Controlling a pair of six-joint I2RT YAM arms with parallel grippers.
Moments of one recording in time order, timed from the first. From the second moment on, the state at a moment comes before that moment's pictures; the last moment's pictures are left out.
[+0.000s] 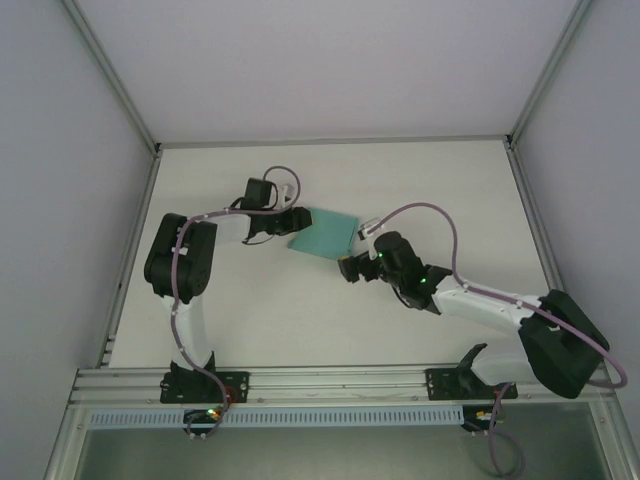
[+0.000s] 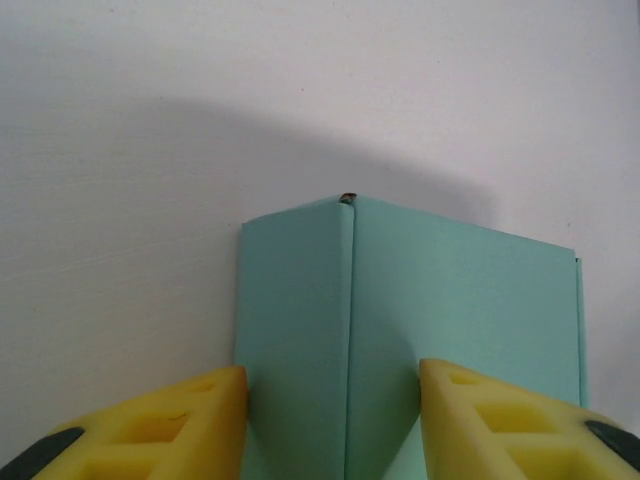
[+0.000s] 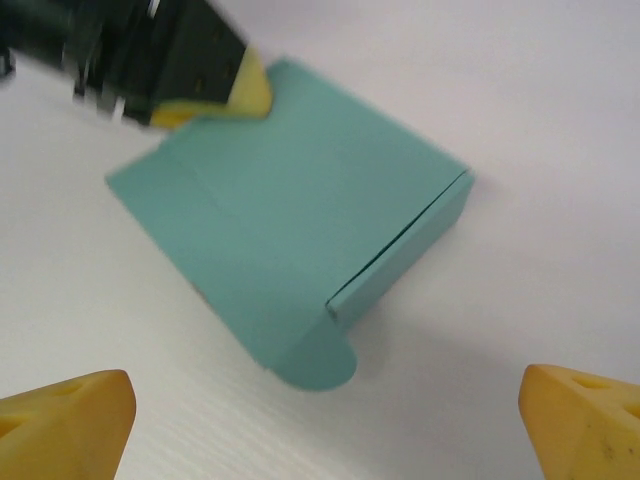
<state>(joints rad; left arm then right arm) -0.37 1.99 1.14 0.01 0.59 -0.52 0.67 1.29 0.62 0.10 0.17 0.22</state>
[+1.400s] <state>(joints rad) -0.24 1.93 0.80 0.51 0.74 -0.80 0.46 1.96 1.01 0.30 -0.51 0.87</state>
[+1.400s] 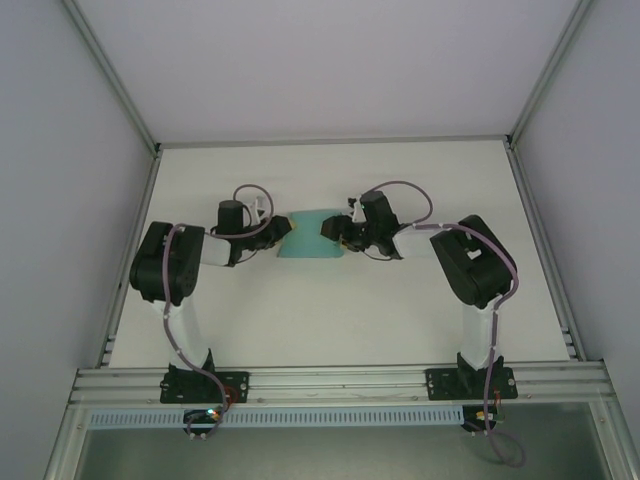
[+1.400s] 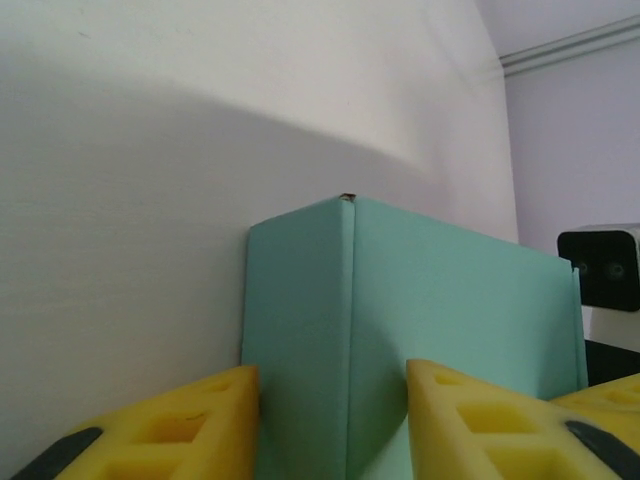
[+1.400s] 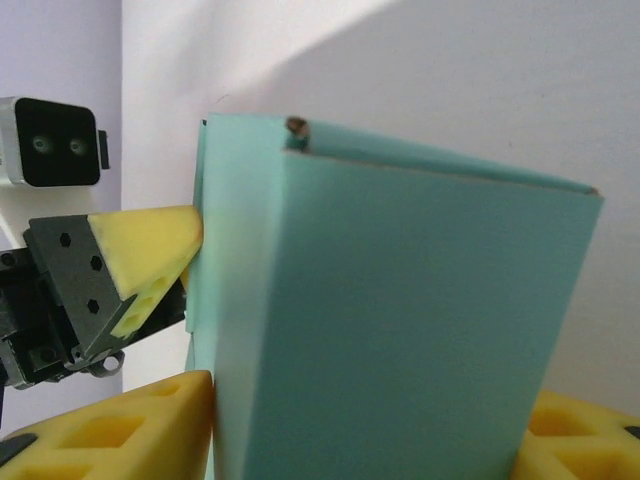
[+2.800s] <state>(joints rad) -0.84 1.51 0.93 -0.16 0.02 0.52 0.21 1.67 0.85 0.12 -0.93 1.51</state>
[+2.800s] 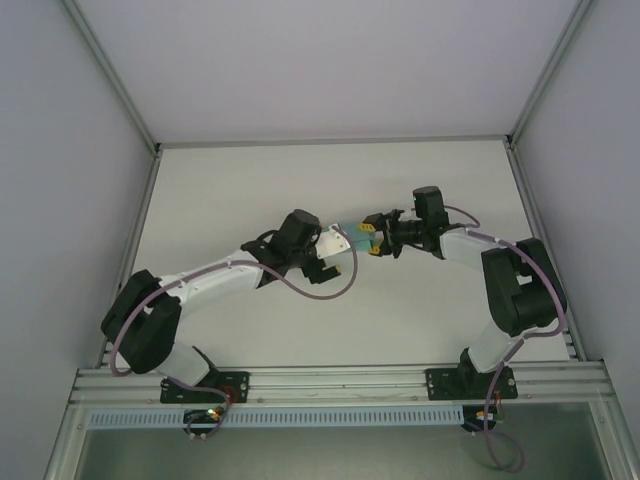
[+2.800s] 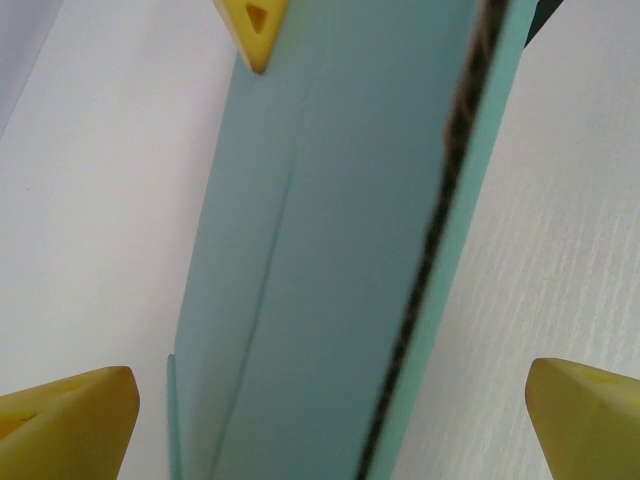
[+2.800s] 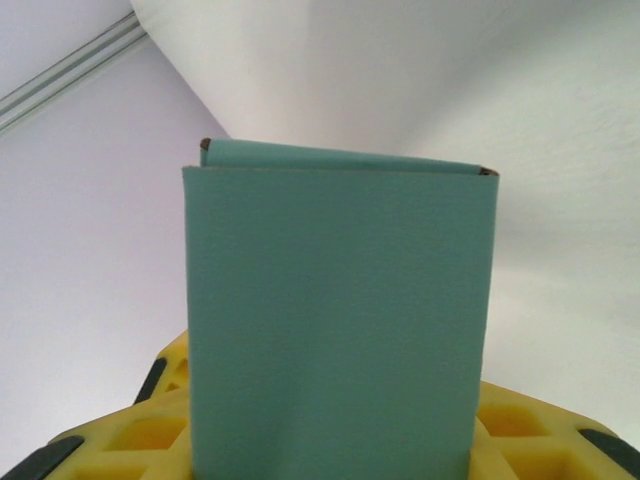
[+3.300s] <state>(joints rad) -0.84 1.51 0.92 -0.11 -0.06 0.59 0.20 1.67 0.78 0.31 -0.98 1.72</state>
